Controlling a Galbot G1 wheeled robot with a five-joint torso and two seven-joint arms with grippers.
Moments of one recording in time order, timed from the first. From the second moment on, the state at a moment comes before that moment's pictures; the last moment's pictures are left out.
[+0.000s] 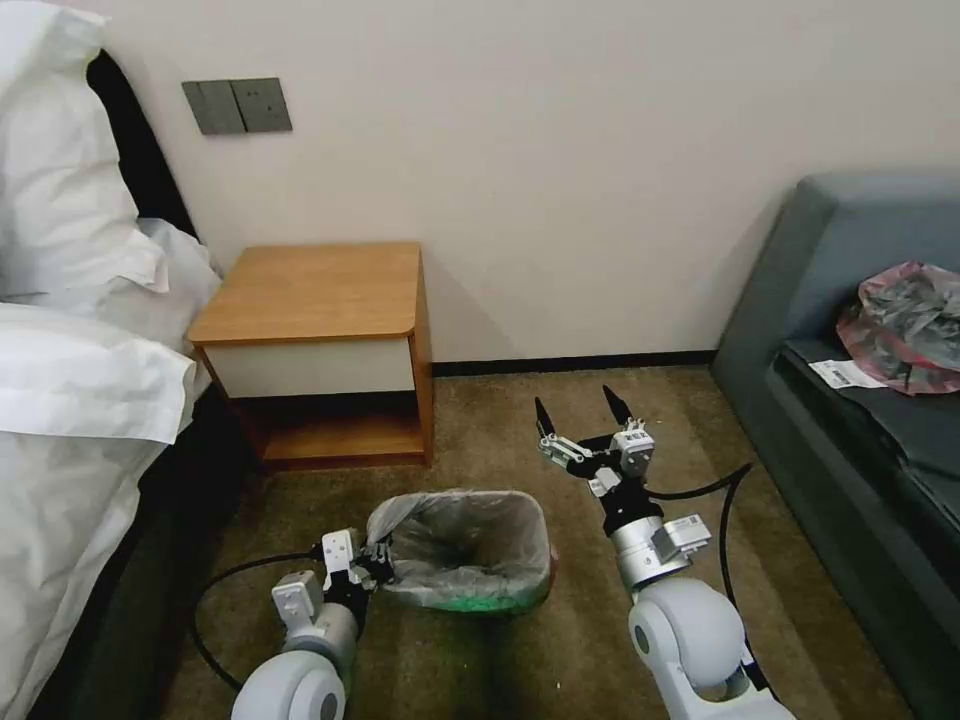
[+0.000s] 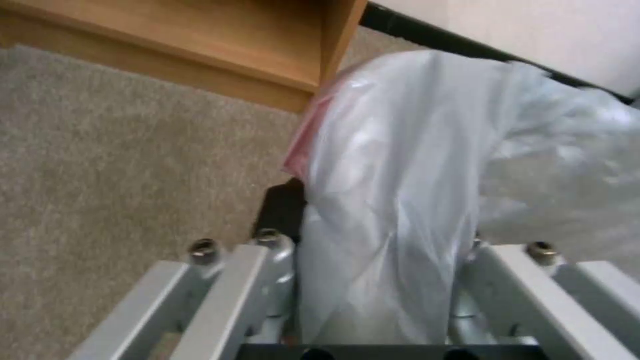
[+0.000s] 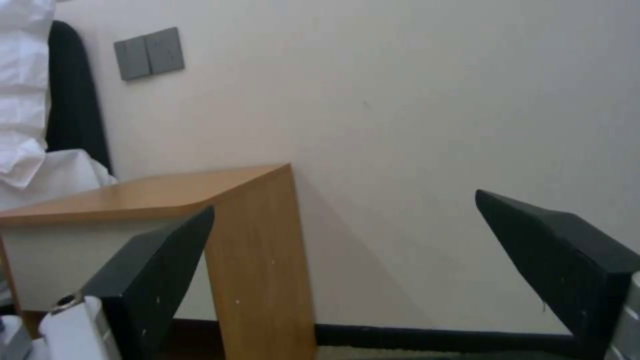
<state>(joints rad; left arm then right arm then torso) 1.62 -1.44 -0.47 -2.04 -0.50 0.40 -0.15 -1.41 1.44 0.34 2.02 0.14 0.09 -0.08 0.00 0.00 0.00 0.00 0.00</state>
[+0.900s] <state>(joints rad) 1.66 -1.44 -0.49 -2.04 -0.39 0.19 -0.11 -1.41 1.48 0.28 1.97 0.10 0.11 -0.09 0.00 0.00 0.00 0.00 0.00</state>
